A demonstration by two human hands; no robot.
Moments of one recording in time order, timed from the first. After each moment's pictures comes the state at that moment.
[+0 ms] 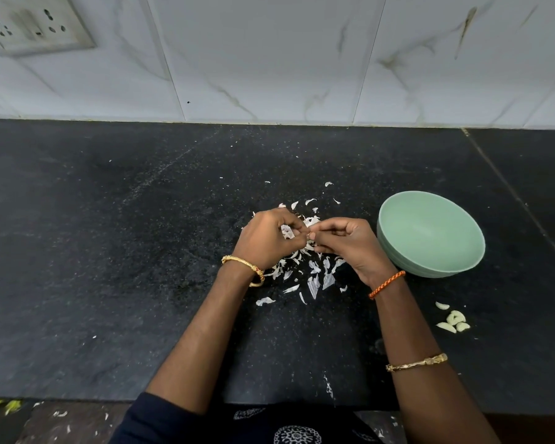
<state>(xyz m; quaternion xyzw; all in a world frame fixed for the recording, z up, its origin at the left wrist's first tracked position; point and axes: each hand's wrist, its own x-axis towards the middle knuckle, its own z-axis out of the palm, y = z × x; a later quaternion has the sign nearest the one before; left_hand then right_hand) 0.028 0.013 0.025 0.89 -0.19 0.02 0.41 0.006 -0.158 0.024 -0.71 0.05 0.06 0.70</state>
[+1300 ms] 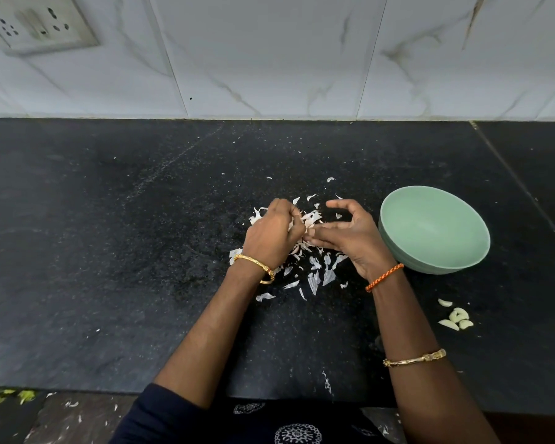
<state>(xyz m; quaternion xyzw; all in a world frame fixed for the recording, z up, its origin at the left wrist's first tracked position) 0.022 -0.003 0.028 0.94 -0.13 0.04 0.33 0.005 -0.153 0.034 -0.65 0.12 0.07 0.75</state>
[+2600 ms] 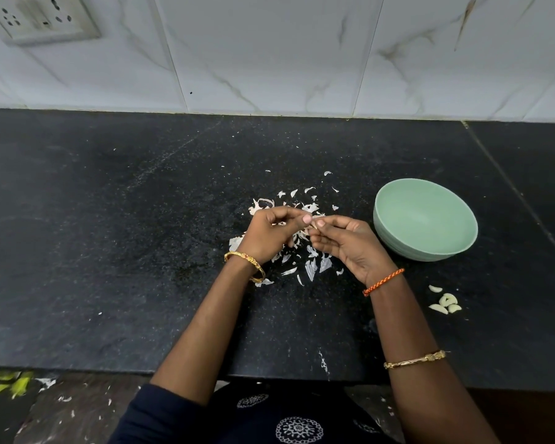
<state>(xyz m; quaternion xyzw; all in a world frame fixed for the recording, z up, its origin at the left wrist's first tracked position) 0.003 0.003 0.026 0.75 -0.08 -0.07 0.65 -0.017 -0.154 0.031 -0.60 0.14 0.12 0.78</state>
